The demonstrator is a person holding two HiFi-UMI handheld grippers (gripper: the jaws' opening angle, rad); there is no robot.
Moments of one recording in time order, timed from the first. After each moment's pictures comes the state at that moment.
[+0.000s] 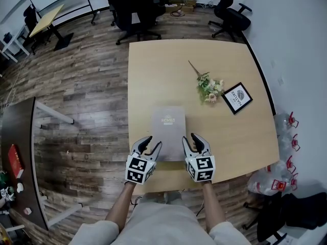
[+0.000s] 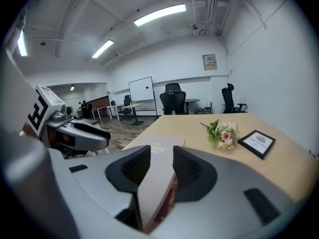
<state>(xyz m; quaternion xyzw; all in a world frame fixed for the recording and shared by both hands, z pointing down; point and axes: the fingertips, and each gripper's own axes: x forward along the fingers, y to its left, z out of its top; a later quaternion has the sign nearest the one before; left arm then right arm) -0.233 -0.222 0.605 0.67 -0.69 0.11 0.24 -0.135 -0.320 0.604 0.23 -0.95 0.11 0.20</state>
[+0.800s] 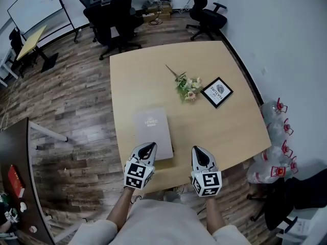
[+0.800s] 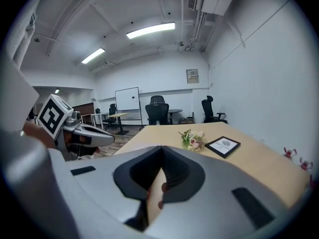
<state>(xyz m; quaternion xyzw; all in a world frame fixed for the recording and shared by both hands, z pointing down) -0.170 -0.238 0.566 0.72 -0.65 0.12 0.19 -0.017 -0.304 0.544 0.32 -0.93 0.09 0.15</state>
